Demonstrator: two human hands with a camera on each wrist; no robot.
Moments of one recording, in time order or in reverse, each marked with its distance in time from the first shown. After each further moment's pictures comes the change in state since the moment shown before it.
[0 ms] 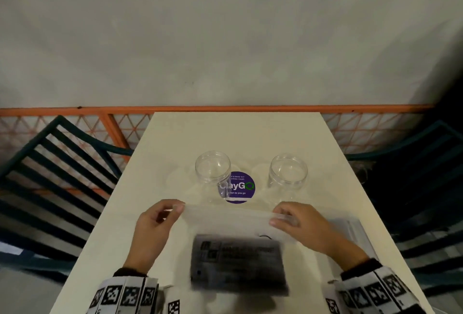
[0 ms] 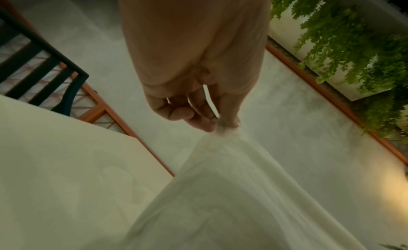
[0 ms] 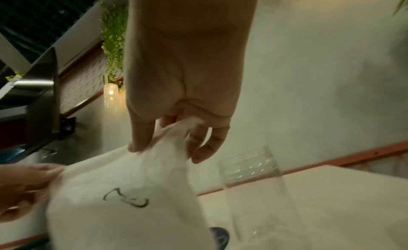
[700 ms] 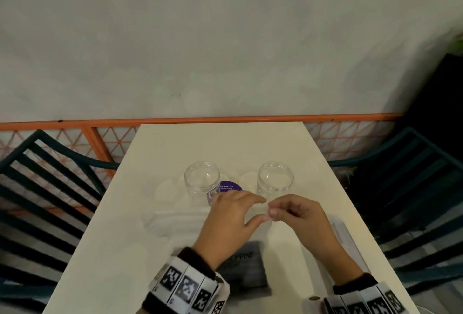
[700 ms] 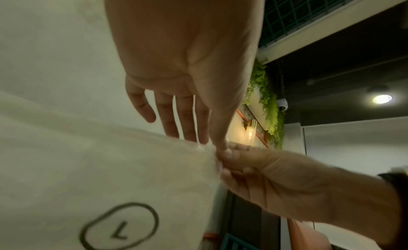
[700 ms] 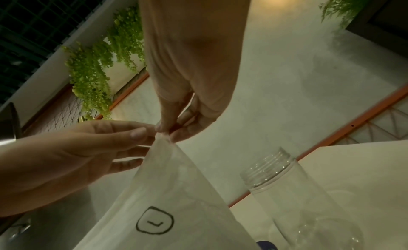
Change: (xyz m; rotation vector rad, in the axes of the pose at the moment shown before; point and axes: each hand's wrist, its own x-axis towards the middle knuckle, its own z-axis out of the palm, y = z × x) left_hand -0.015 0.087 0.102 0.585 -0.461 0.577; right_hand -0.012 -0.029 -0.003 0.733 0.462 0.052
